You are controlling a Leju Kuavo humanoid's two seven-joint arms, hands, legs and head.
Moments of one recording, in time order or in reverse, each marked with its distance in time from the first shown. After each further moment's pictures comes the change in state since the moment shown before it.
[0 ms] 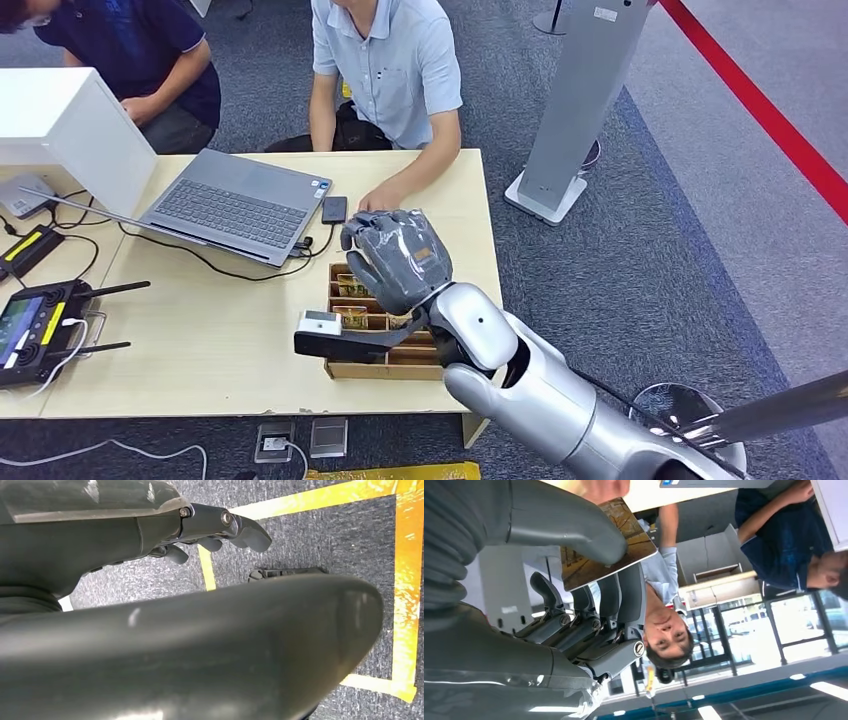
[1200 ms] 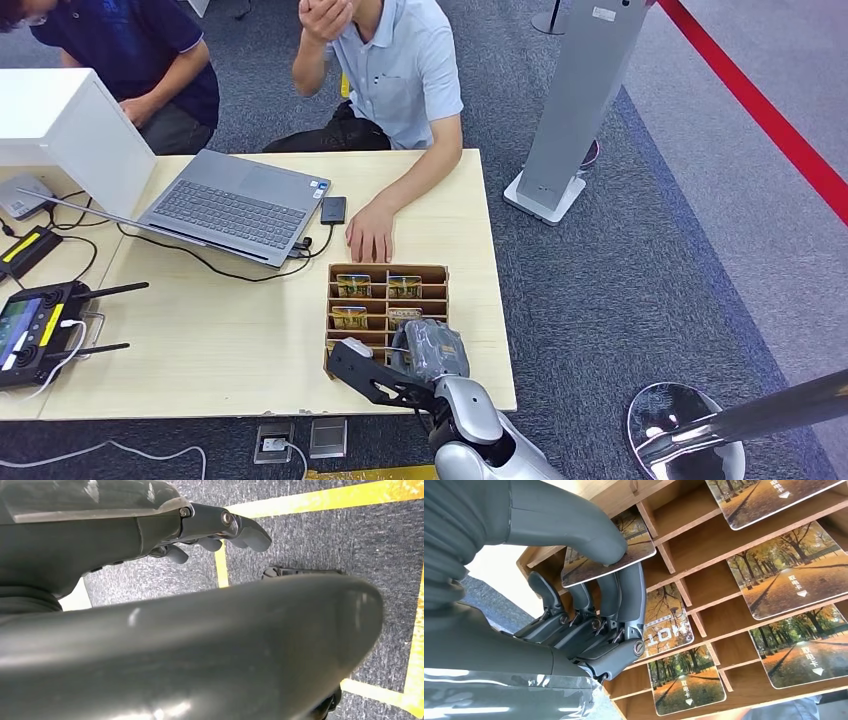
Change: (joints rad) left arm 0.011 0.000 0.011 0.000 0.063 0.025 0.053; right arm 0.375 0.055 -0.078 0.025 -0.154 0.081 0.457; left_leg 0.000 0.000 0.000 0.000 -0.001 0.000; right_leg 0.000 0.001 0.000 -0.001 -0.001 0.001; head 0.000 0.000
